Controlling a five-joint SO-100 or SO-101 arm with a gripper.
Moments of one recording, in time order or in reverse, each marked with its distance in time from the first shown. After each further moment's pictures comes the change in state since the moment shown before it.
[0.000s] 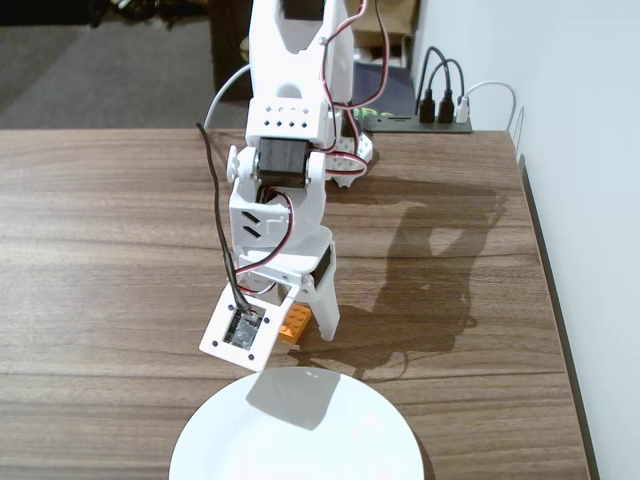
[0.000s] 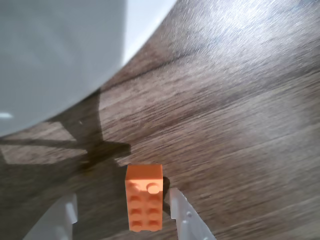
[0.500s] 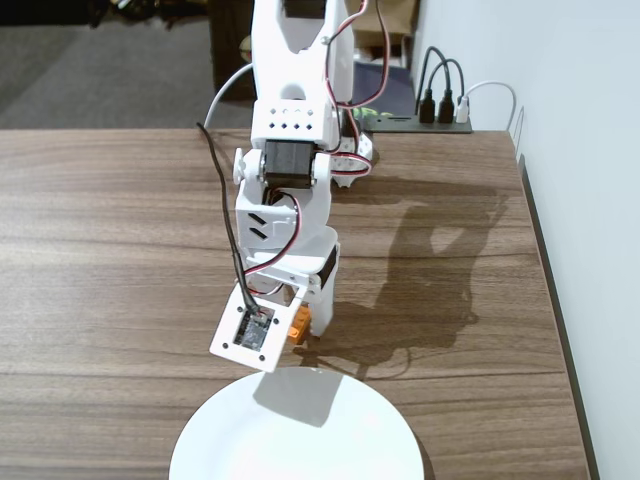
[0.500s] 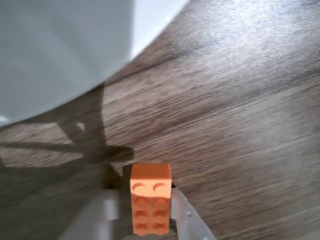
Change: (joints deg) arm -0.9 0.2 2.8 -2.2 -0.7
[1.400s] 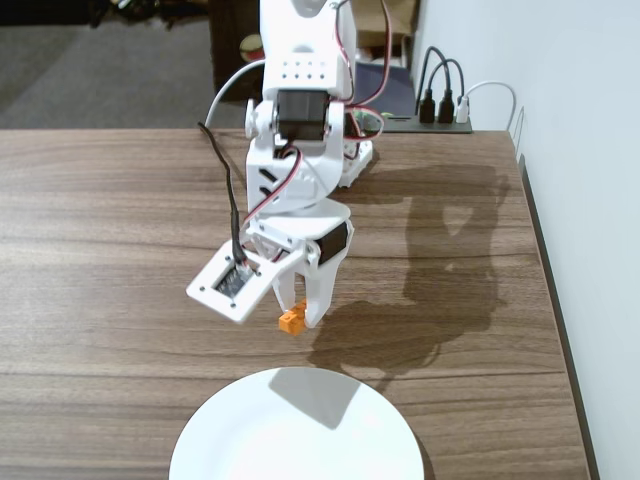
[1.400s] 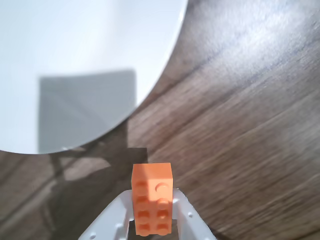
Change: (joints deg) arm -2.4 13.9 1.5 -2.3 19.5
